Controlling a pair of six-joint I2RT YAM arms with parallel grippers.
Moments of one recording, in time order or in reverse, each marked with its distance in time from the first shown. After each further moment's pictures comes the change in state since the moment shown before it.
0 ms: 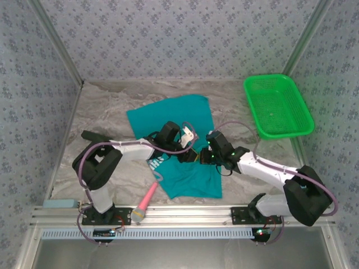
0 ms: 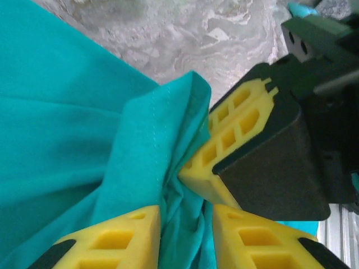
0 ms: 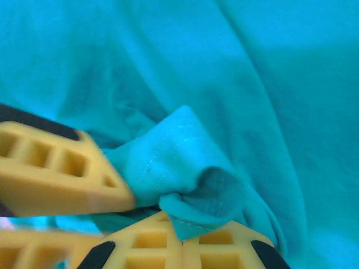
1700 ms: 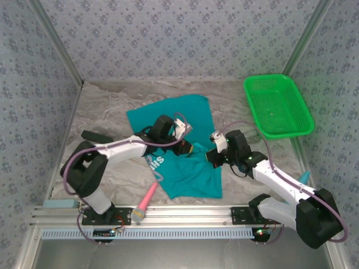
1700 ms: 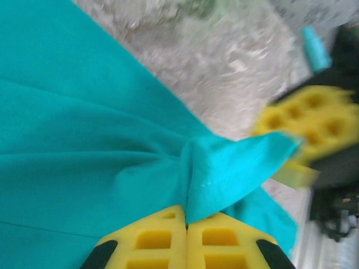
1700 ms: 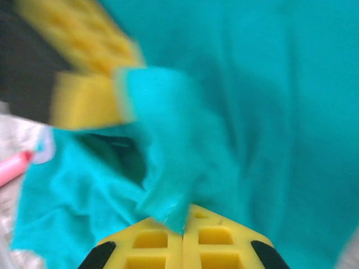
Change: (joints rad) left arm 0.061 -0.171 0.011 -0.132 -0.037 -0.122; right arm -0.197 -0.190 -0.107 0.020 -0.248 -0.534
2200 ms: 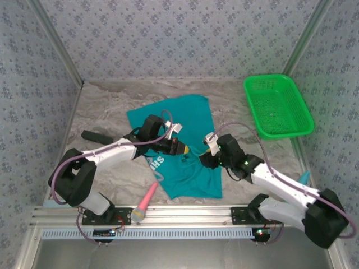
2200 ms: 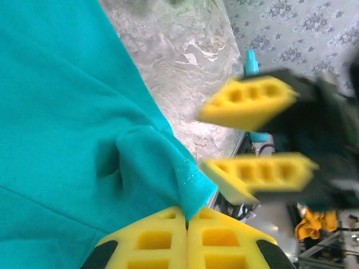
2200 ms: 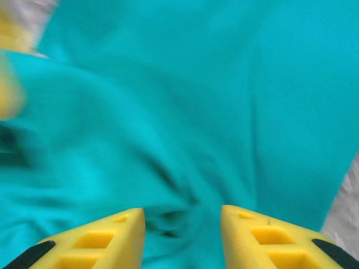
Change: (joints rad) left arm 0.060 -0.081 -0.092 0.023 0.201 -0.340; right arm 0.217 -0.099 0.023 -0.011 0.245 -0.046
